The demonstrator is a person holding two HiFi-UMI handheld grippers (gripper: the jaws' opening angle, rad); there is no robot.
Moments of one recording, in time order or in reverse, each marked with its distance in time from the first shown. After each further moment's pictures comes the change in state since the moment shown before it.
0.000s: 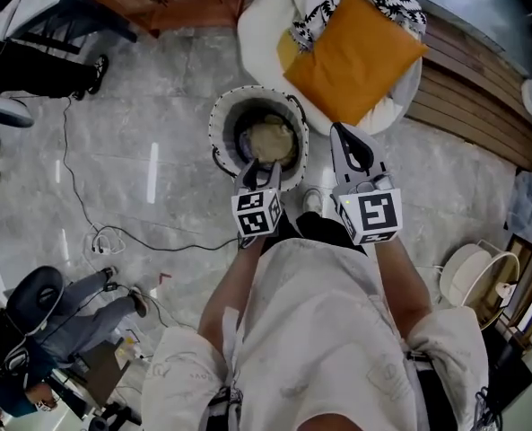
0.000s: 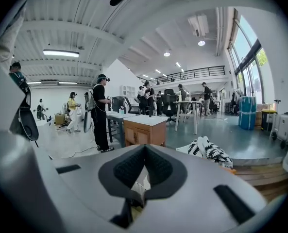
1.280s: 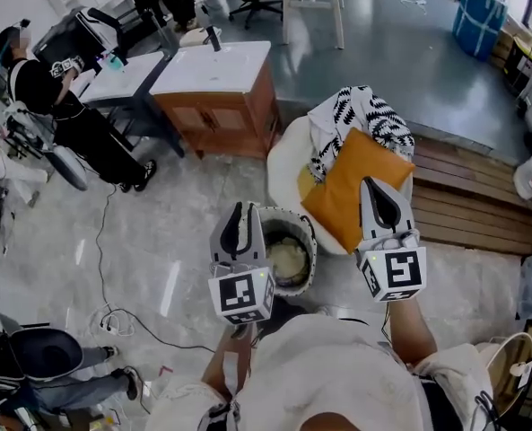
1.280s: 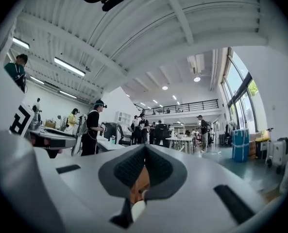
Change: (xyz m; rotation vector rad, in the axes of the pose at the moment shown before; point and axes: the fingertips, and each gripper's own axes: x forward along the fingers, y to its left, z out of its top) left arm -0.262 -0.098 0.271 0.301 -0.748 0.141; right arm -0.118 -0.045 0.193 -0.095 -0.362 -0.112
